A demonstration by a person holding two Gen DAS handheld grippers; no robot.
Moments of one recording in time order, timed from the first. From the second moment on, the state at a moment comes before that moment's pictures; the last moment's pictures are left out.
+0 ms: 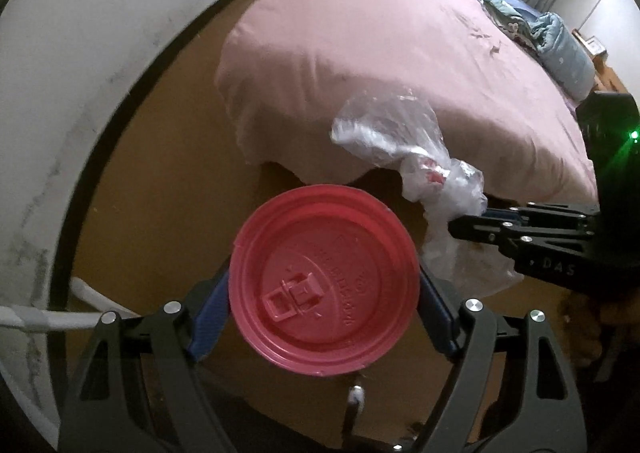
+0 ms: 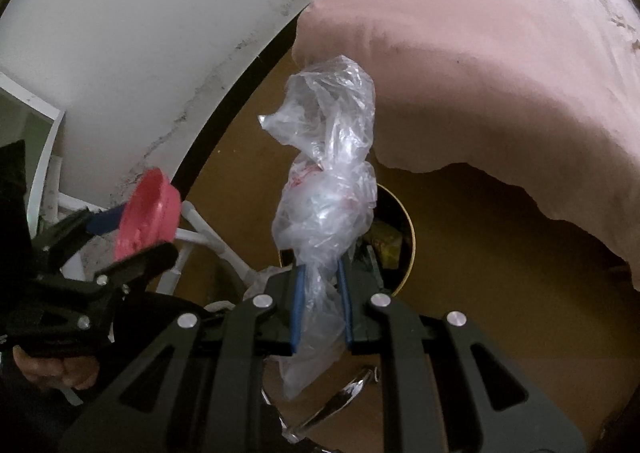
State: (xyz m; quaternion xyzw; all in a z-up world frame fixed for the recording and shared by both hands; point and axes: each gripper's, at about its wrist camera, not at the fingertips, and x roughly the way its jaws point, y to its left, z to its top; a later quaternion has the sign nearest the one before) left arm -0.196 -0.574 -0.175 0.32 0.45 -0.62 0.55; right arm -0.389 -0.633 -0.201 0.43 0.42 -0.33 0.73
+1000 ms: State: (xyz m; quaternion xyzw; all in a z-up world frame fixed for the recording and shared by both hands) left arm -0.194 -0.538 -0.090 0.30 0.36 -0.64 0.61; right arm -0.362 -0.630 -0.226 0.44 0.45 -0.32 0.71
